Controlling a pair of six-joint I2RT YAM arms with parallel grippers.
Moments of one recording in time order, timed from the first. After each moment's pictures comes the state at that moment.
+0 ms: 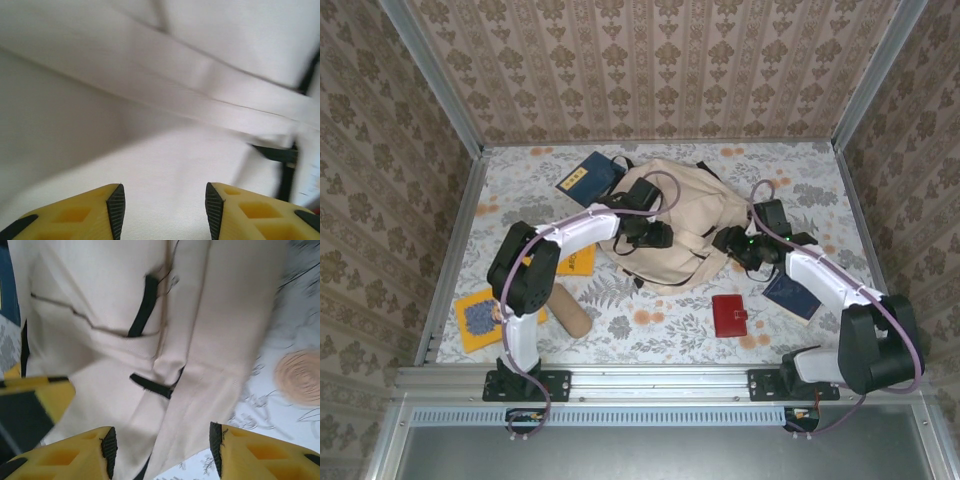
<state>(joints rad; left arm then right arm) -0.74 1.96 1.43 -0.55 0.24 -0.53 0.18 1.33 0.78 -0.40 -0.32 0.79</state>
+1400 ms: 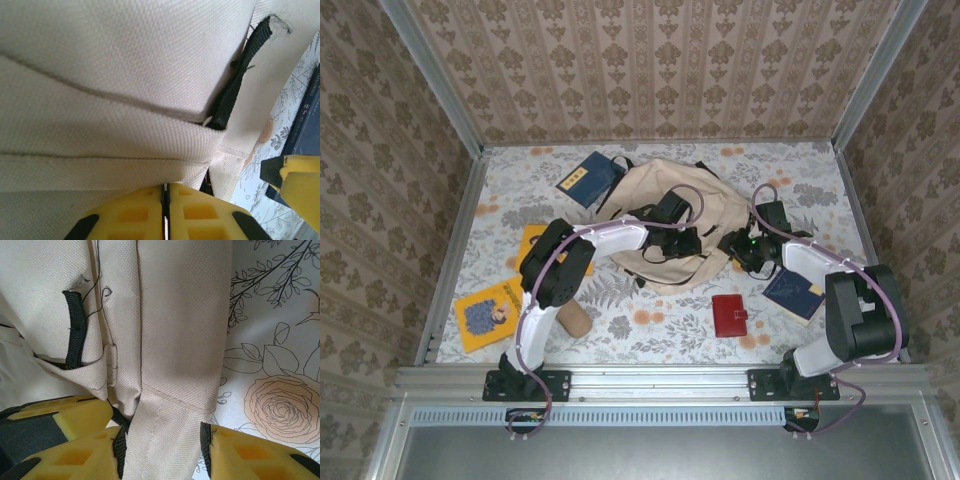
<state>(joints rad) -0.84 2.14 1.50 -0.29 0.40 -0.81 0.11 1.50 0.77 -0.31 -0.38 0.80</state>
